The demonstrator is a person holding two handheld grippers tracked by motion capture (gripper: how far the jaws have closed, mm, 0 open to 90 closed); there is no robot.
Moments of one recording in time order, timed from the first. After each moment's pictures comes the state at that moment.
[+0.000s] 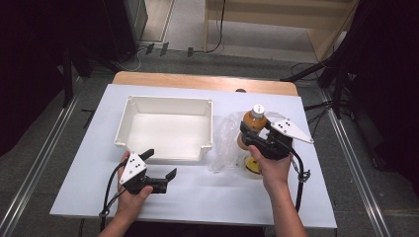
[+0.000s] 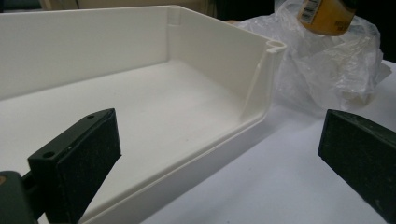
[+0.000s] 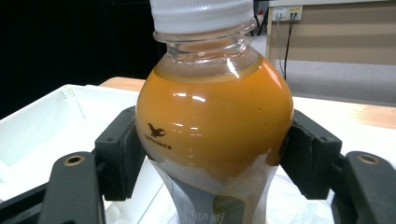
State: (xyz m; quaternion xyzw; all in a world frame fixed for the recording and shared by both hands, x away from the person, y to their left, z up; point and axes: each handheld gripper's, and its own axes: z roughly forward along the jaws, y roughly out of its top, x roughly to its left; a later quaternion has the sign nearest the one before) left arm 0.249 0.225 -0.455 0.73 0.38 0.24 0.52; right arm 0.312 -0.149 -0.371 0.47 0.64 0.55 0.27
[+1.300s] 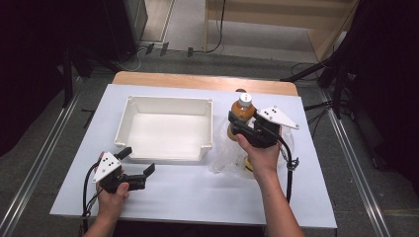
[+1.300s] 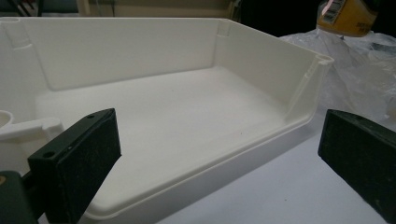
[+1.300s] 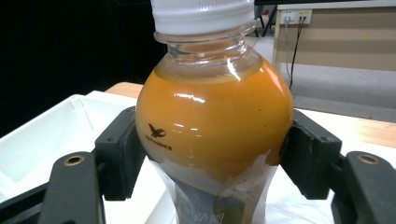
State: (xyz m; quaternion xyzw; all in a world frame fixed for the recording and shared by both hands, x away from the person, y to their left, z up) left arm 0.246 0.277 -0.453 0.69 0.42 0.25 0.54; right arm 0.331 -0.117 -0.351 0.46 0.64 0.55 0.27
